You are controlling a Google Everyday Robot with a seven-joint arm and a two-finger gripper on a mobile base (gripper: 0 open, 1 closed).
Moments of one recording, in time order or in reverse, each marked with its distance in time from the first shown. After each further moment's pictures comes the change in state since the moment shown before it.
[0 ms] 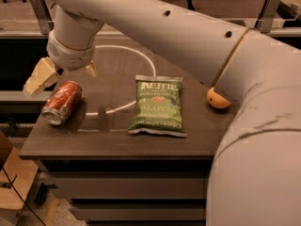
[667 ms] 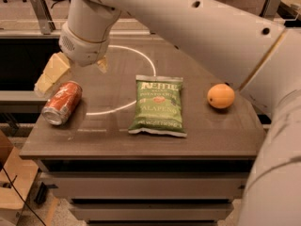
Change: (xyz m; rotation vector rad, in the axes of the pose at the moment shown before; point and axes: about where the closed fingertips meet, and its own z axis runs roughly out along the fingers) arm 0.030 -0.007 -0.040 -0.007 0.019 -0.061
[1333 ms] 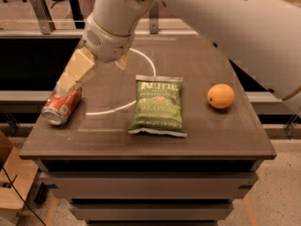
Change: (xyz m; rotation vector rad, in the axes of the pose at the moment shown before) arm 0.043 -0.012 -0.044 0.009 0.006 -0.025
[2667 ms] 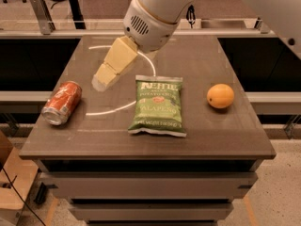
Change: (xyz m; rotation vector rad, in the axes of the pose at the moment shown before) arm 0.051 -0.019 -0.066 0.023 -0.044 -0.068
